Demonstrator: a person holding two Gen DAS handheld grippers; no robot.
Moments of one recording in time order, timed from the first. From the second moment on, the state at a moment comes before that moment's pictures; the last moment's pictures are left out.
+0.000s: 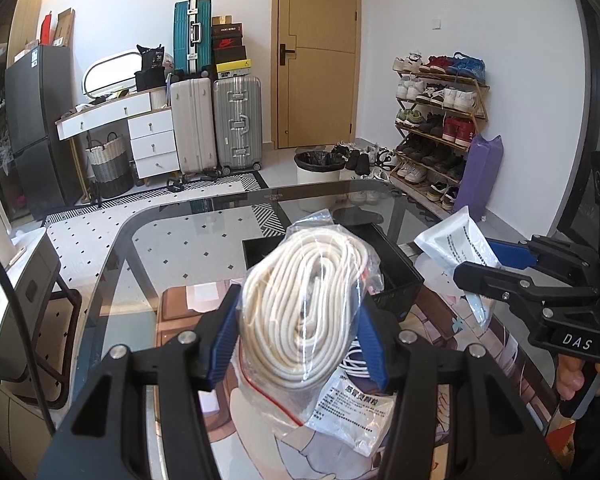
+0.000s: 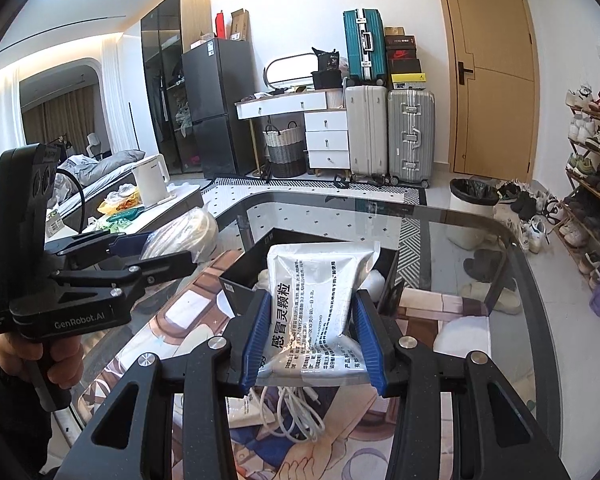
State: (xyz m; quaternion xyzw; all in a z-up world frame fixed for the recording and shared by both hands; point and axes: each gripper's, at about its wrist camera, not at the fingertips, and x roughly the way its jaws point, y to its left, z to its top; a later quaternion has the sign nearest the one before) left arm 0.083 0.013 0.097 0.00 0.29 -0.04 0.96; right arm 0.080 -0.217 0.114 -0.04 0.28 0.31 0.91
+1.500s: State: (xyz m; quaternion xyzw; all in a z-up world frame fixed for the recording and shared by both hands) left arm 0.197 0.014 0.048 -0.03 0.33 -0.02 0.94; right arm 0.173 -0.173 0.077 -0.05 0.30 0.29 0.91
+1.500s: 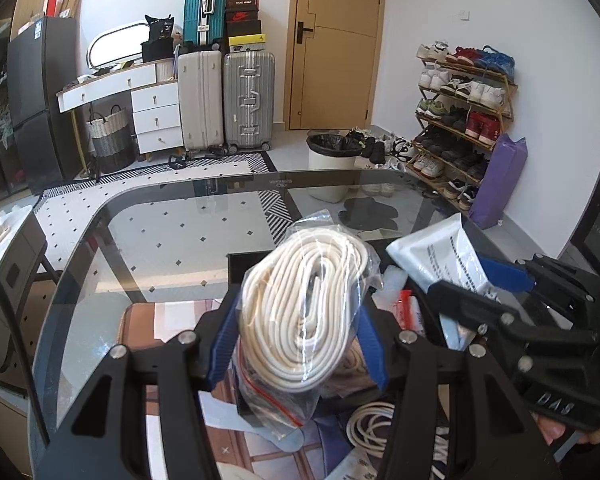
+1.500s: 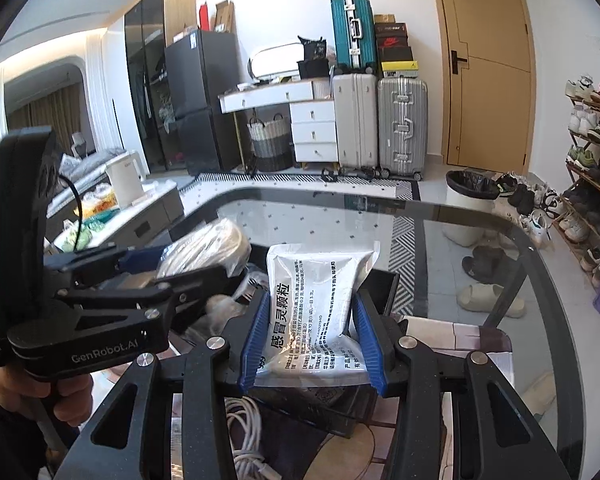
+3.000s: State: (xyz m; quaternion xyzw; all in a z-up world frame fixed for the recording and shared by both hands) left arm 0.074 0.031 0.028 -0.04 0.33 -0.01 0.94; right arm 0.093 -0.202 0.038 -0.07 0.37 0.28 0.88
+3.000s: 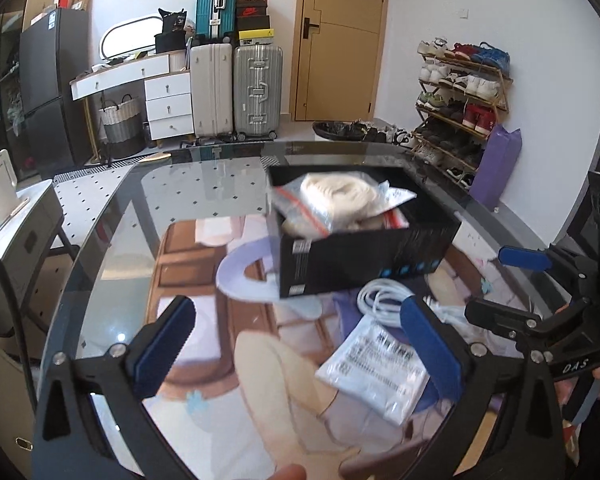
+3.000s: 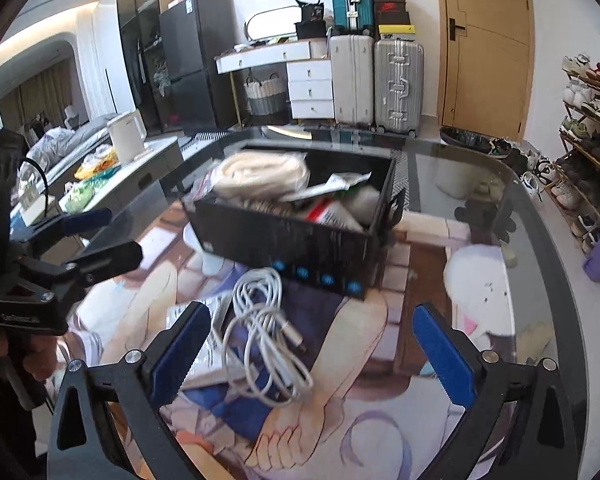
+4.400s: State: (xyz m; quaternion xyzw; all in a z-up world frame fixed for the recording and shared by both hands) left arm 0.078 0.015 -0.019 -0.01 0.41 -0.05 0.91; right arm 0.099 -0.199 0.002 -0.11 0.42 0.25 0.87
